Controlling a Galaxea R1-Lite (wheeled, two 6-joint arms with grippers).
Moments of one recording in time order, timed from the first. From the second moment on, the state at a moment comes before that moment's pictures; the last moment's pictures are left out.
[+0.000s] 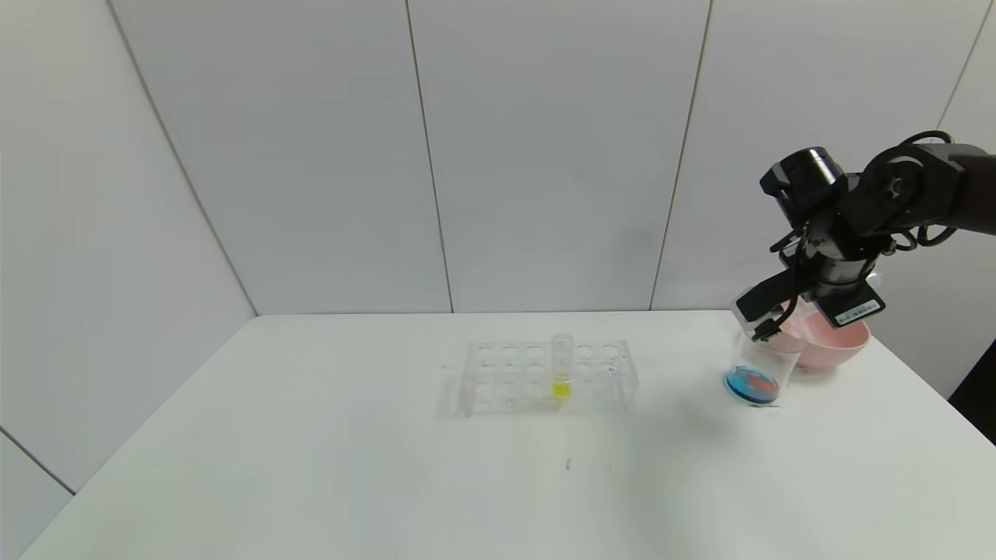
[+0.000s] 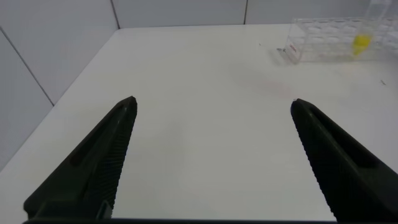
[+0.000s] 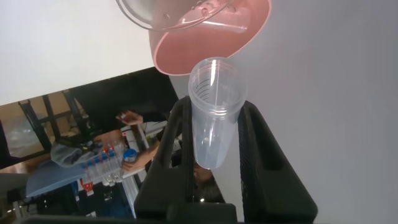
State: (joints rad) left arm 0.00 0.00 0.00 0.00 0.00 0.00; right arm 0.16 2.14 -2.00 0.83 -0.61 -1.72
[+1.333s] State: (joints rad) left arm 0.00 0.00 0.00 0.00 0.00 0.00; right arm -0.03 1.96 -1.88 1.02 0.47 -1.03
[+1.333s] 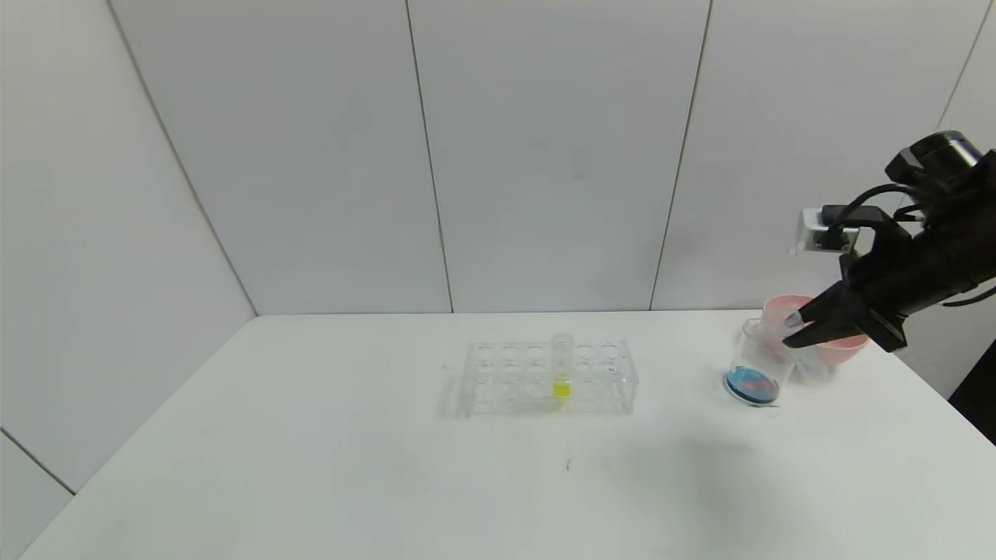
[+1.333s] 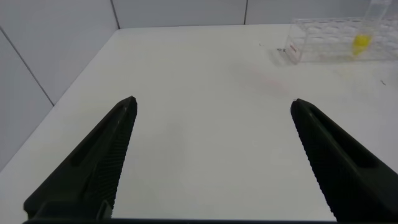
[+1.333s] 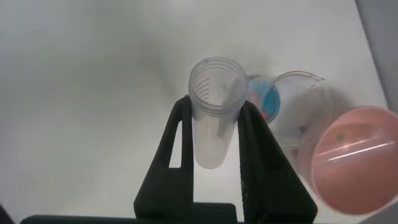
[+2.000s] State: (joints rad) left arm 0.00 0.00 0.00 0.00 0.00 0.00; right arm -0.12 1.63 -1.14 0.04 0.65 -0.44
